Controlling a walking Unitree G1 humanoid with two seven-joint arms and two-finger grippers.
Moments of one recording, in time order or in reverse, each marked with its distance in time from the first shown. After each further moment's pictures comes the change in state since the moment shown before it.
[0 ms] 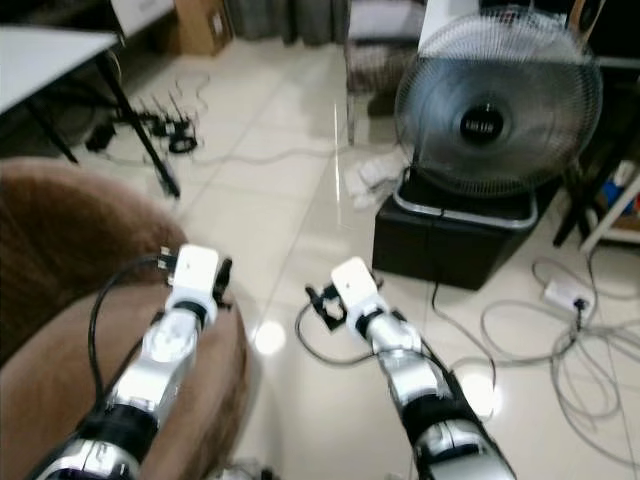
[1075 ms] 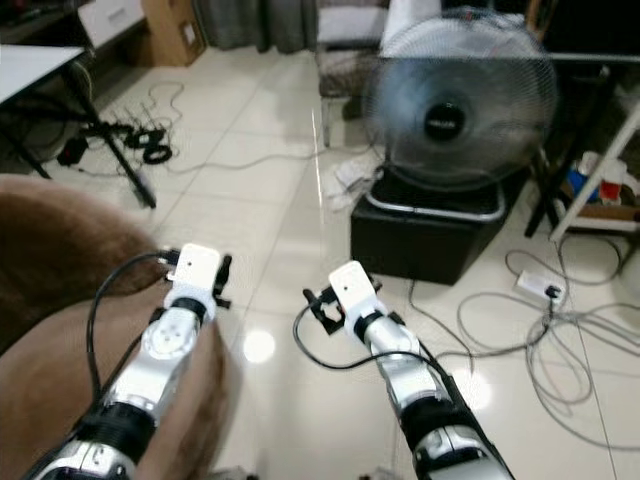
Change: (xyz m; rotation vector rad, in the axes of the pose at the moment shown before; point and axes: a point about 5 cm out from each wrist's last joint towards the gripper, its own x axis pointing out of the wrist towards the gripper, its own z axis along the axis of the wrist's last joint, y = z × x) left arm 0.000 0.001 0.004 0.053 -0.022 -0.007; right arm -0.001 0.001 -0.001 -0.007 0.003 0.005
